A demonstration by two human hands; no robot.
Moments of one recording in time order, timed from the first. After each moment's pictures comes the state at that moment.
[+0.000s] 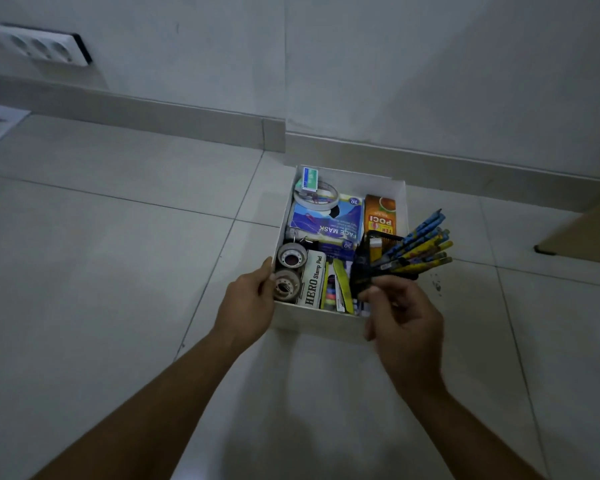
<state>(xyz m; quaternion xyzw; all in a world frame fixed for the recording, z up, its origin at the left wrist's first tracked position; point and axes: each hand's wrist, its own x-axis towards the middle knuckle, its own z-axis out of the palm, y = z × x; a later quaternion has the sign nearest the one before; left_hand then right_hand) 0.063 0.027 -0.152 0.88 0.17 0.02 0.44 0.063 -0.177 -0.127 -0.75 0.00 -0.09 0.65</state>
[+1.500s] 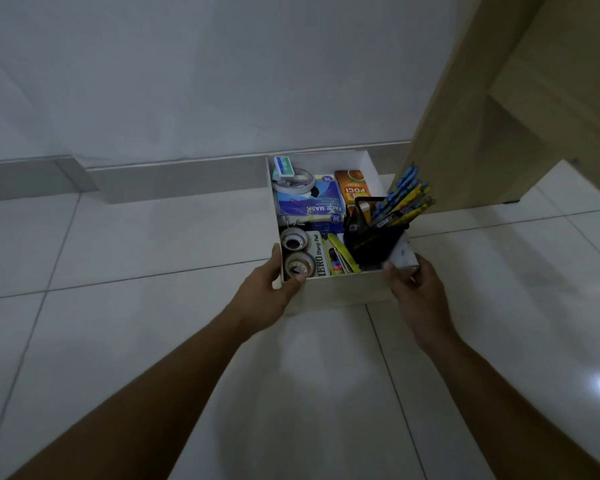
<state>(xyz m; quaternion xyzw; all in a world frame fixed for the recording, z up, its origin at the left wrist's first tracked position) 0.189 -0.213 -0.156 0.84 -0.06 -0.18 0.51 0.146 -0.458 -0.176 -0.78 0.23 -0.10 0.57</state>
